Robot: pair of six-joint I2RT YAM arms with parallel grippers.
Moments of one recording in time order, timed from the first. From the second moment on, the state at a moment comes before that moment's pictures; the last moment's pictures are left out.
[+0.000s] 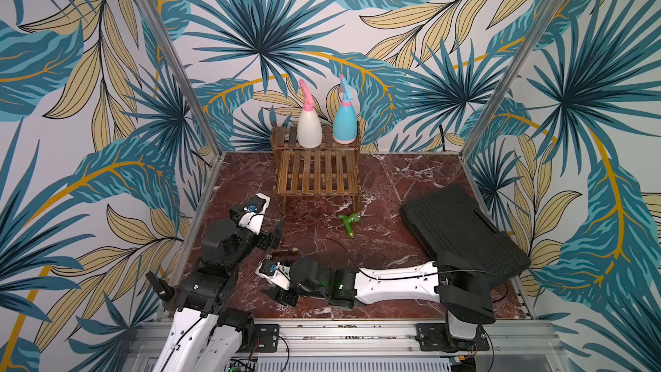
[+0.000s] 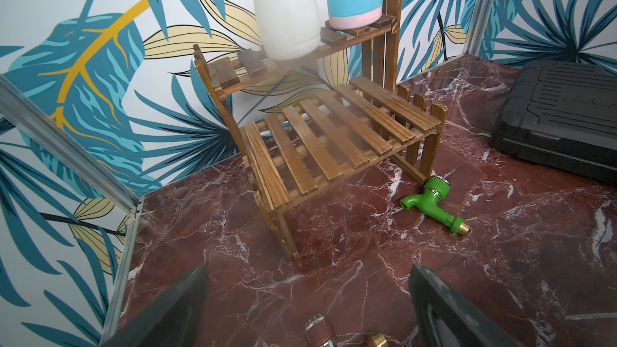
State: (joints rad) left arm -0.20 0.57 0.71 -0.40 0.14 0.20; right arm 1.50 1.85 1.21 0.17 0.08 0.00
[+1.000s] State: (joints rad) left arm -0.20 0.50 0.70 -0.36 0.26 0.20; right arm 1.50 1.39 0.89 0.05 0.40 0.20
